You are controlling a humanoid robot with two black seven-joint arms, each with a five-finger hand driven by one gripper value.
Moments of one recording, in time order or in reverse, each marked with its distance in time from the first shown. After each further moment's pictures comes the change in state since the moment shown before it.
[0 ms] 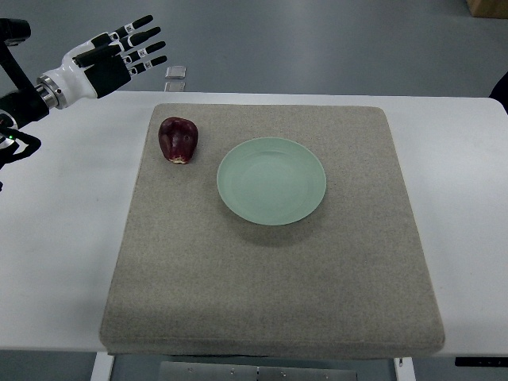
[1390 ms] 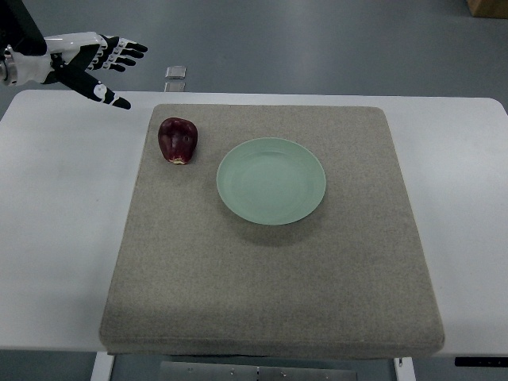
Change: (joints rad) left arm -0.074 0.322 0.026 -0.358 1.173 0.024 -0.280; right arm 0.000 0.000 0.000 0.000 0.000 0.000 0.000
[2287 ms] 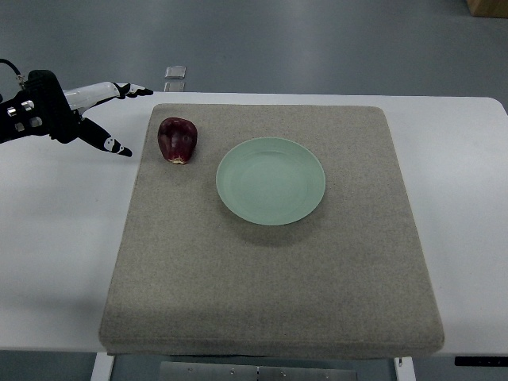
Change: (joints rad) left arm 0.197 -0.010 0.004 -0.177 0.329 0.341 -0.040; right arm 0.000 0.000 0.000 0.000 0.000 0.000 0.000
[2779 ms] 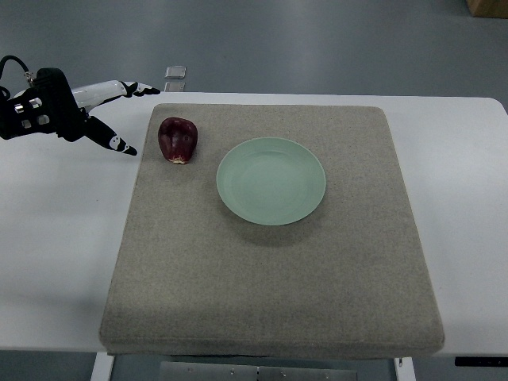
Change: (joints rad) left arm -0.035 -0.003 0.034 0.005 0.001 0.000 0.000; right arm 0.000 0.000 0.000 0.000 0.000 0.000 0.000
